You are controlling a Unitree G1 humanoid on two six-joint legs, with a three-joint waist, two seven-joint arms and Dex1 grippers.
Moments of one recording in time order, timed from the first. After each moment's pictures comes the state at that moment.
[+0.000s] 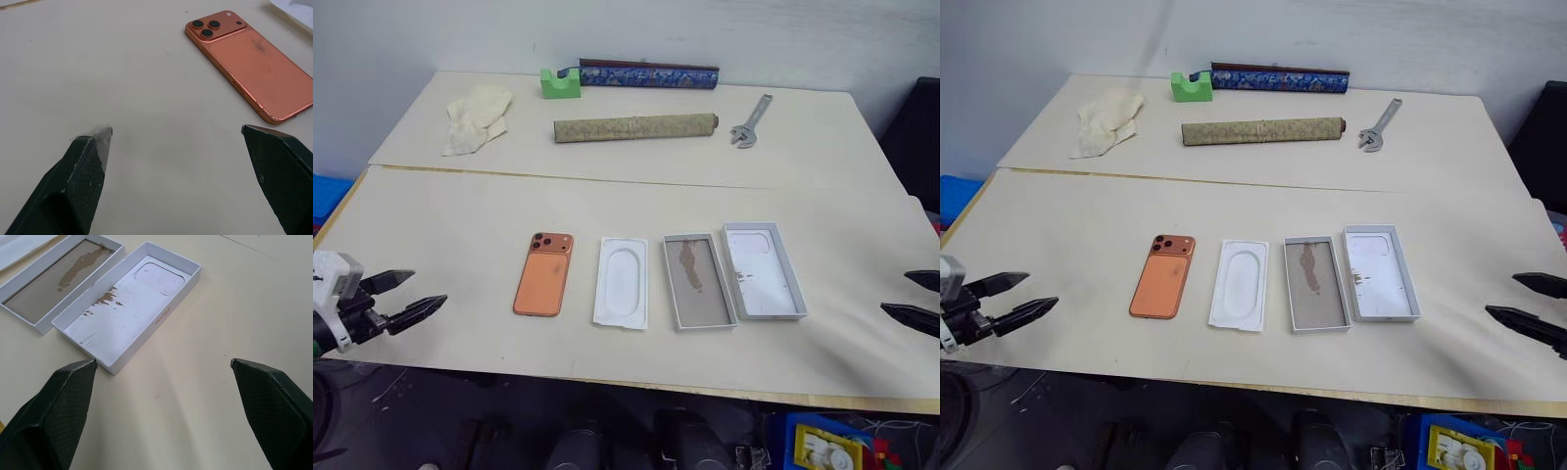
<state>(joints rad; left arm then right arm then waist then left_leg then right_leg) 0.12 0.93 0.58 0.04 -0.52 0.44 -0.98 0.18 -1.07 -0.69 0.16 0.58 0.38 1.33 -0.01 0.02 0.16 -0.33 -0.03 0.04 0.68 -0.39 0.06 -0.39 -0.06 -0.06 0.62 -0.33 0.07</state>
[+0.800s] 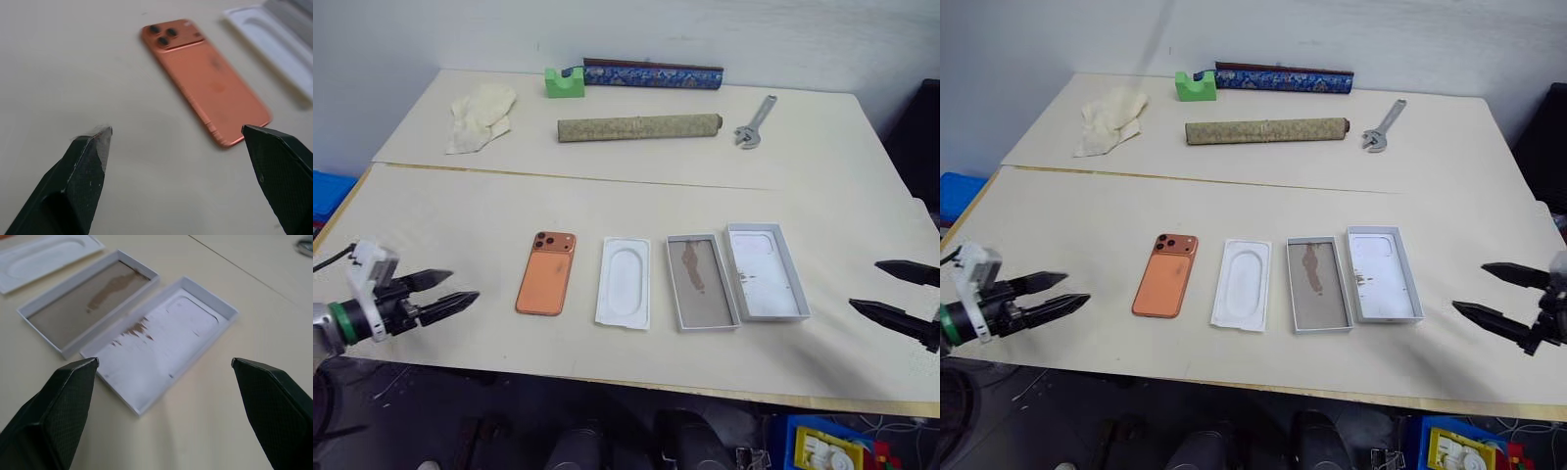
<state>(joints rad) -0.04 0.94 0.45 -0.10 -0.68 0.80 -1.00 0.21 -1.01 -0.71 -0.23 0.64 0.48 1.20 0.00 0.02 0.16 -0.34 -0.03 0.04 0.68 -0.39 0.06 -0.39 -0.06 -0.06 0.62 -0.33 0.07</state>
